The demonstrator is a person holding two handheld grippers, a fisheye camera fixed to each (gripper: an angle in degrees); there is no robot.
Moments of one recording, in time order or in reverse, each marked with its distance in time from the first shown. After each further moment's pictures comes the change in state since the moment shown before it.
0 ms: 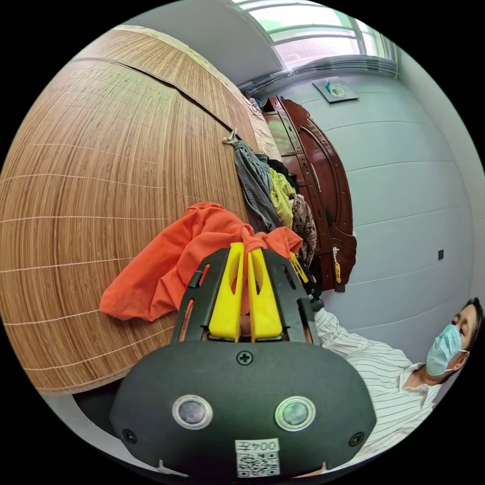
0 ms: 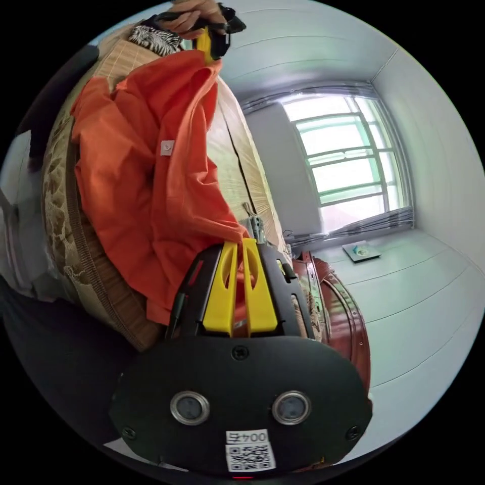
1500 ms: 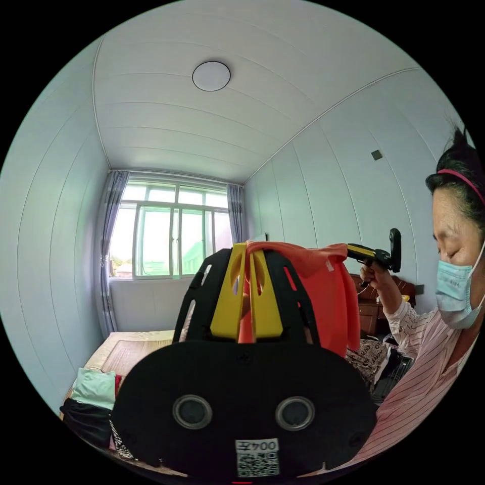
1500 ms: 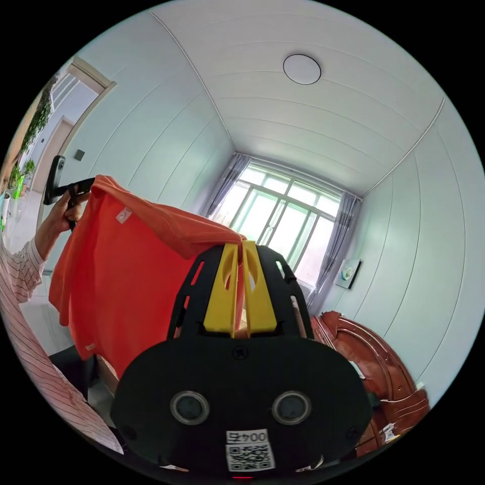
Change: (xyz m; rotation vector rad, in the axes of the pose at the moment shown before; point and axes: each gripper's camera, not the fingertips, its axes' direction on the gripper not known) left arm 0.471 0.364 -0.323 1.110 -0.452 0.954; right arm 0.406 -0.078 -0.400 0.658 -0.061 0.659
